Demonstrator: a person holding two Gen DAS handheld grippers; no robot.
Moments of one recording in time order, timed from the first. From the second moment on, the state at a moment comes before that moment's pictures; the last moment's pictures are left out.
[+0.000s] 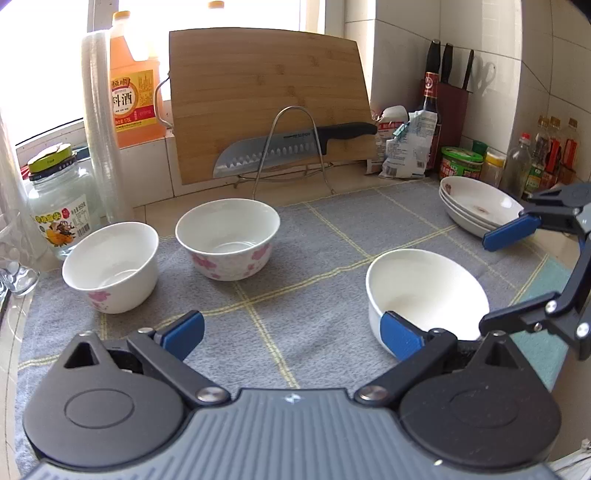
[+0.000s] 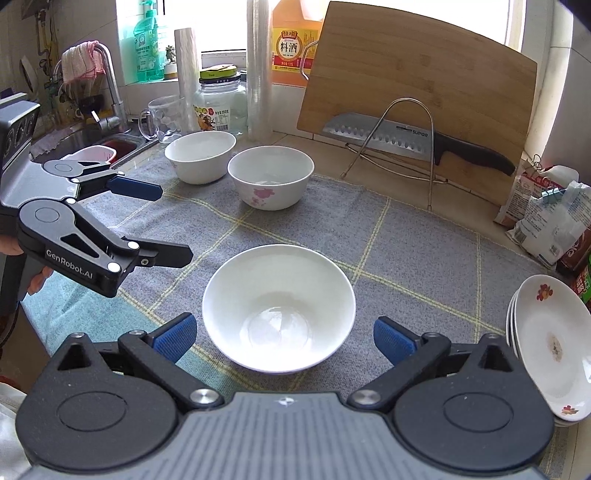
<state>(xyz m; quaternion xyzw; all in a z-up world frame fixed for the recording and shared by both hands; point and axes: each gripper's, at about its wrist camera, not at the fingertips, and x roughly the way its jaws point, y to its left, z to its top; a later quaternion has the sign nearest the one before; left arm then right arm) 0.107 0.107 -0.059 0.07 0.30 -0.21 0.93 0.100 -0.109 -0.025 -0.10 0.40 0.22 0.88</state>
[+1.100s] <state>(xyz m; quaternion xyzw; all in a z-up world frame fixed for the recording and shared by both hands) 0.179 0.078 -0.073 0.09 0.30 -0.09 0.95 0.284 -0.072 -0.014 -0.08 0.46 0.35 0.81</state>
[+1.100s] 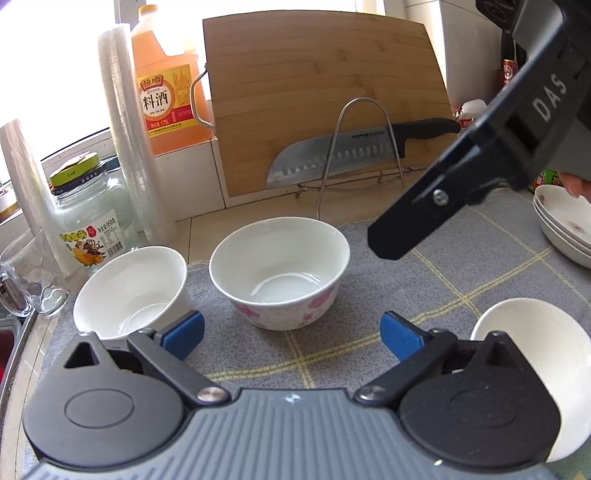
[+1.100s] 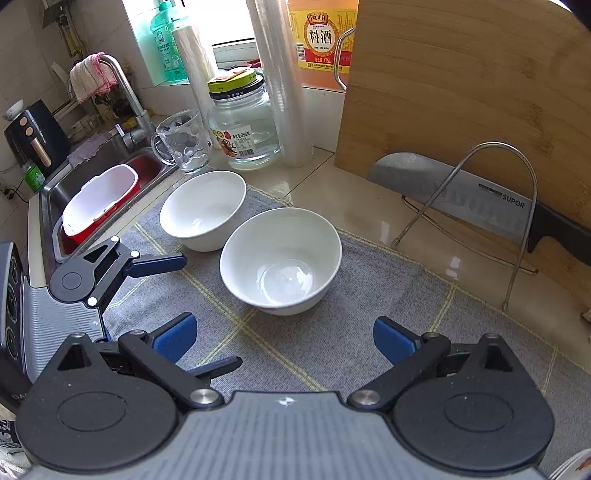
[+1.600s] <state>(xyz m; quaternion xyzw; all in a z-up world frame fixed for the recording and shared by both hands) 0.204 0.082 -0.084 0.06 0.31 -0.09 0.95 0.338 -0.049 -0.038 -0.09 0.49 0.38 0.78</state>
